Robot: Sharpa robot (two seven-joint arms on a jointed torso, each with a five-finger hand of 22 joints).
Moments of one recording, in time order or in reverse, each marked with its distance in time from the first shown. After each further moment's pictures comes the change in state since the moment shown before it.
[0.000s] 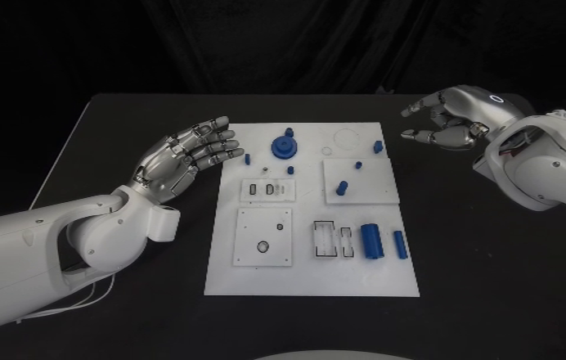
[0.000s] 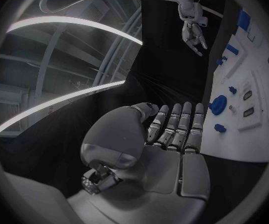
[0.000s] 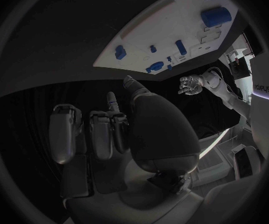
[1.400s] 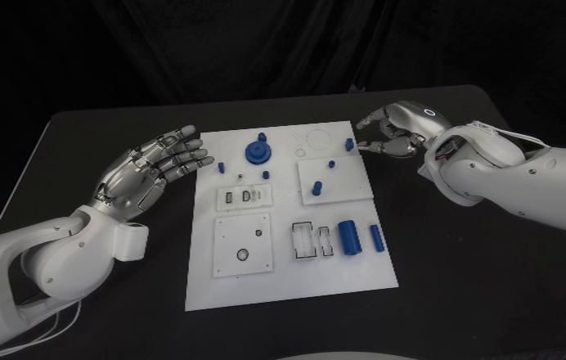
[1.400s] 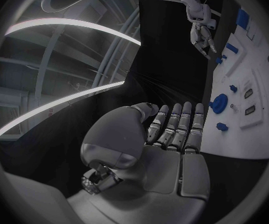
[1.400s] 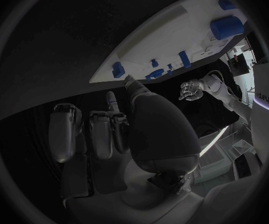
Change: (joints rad) left arm -0.002 -0.004 0.000 -0.006 0.000 0.002 0.000; left_hand -0.004 0.004 0.000 0.000 0.000 0.000 0.000 0.000 0.000 0.004 0.004 0.000 0.000 0.000 0.000 0.004 0.000 0.000 0.000 0.000 0.000 0.000; right arm -0.093 0.100 0.000 -0.103 0.024 -0.067 0.037; right_hand 0.021 -0.021 -0.012 0.012 -0.036 0.011 0.011 0.000 -0.006 0.000 0.000 0.000 0.000 0.000 0.000 -0.016 0.000 0.000 -0.004 -0.003 -0.017 0.000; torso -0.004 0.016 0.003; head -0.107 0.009
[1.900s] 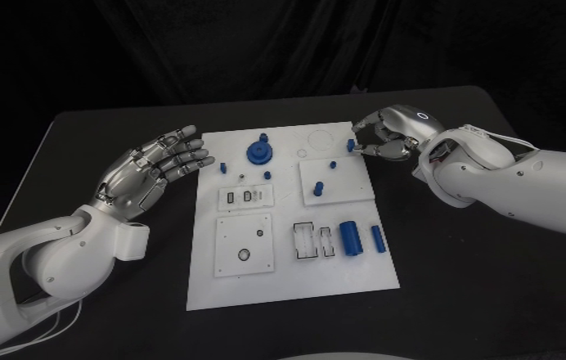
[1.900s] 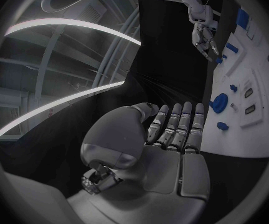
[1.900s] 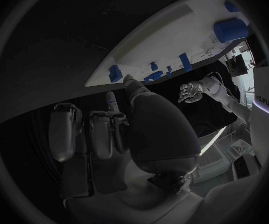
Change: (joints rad) left arm 0.000 -0.005 0.000 0.001 0.000 0.000 0.000; left_hand 0.000 0.000 0.005 0.000 0.000 0.000 0.000 0.004 0.001 0.000 0.000 0.000 0.000 0.003 0.003 0.000 0.000 0.000 0.004 0.004 0.000 0.000; right arm -0.020 0.045 0.000 -0.043 0.001 -0.009 0.020; right_hand 0.010 0.001 0.000 0.000 0.002 0.000 0.000 0.000 -0.004 0.000 0.000 0.000 0.000 0.000 0.000 0.000 0.000 0.000 -0.004 0.004 -0.004 0.000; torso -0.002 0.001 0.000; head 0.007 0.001
